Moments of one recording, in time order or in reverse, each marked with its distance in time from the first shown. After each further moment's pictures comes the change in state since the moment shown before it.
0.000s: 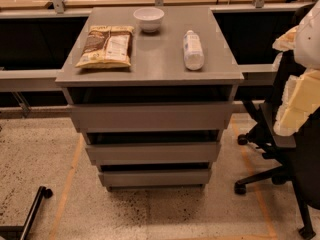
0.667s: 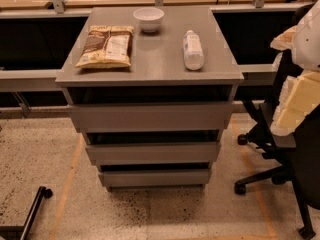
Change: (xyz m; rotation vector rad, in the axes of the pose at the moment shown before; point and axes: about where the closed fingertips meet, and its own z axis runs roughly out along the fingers) arm -0.004 -0.001 0.002 0.021 -0.017 -0.012
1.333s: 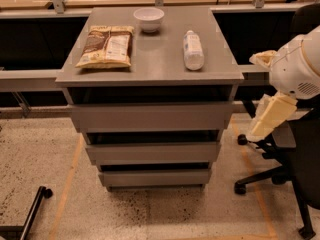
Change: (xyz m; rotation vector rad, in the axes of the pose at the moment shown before) arm -0.010 -0.011 0.067 0.027 -0.193 -0.038
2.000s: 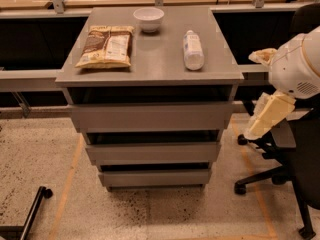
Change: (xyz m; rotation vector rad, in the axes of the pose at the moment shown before) arm -0.004 -0.004 -0.001 0.029 -0.029 0.002
